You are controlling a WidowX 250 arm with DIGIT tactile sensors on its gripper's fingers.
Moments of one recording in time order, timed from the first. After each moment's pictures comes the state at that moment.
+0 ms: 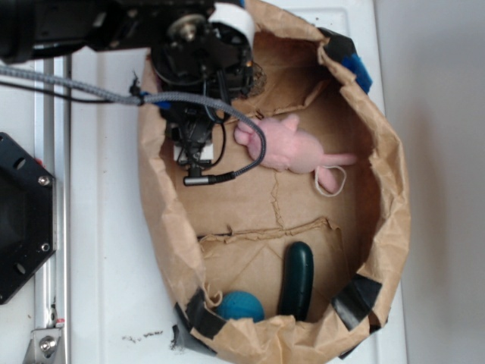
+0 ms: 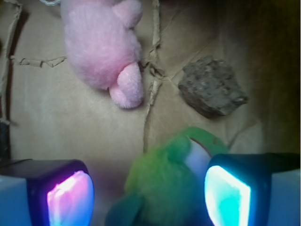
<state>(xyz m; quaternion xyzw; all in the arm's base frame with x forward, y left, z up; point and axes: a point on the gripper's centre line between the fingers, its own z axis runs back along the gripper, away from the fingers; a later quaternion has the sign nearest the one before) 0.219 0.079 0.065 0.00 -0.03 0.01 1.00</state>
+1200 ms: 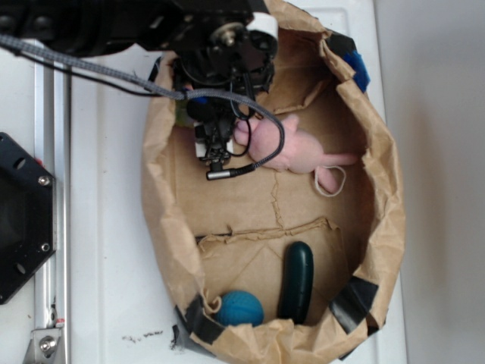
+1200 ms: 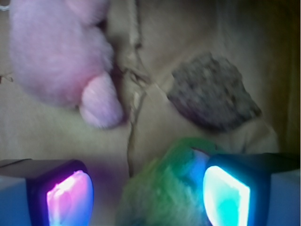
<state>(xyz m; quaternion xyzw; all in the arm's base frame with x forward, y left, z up) 0.225 0.086 0.053 0.01 0.04 0.05 1.00</state>
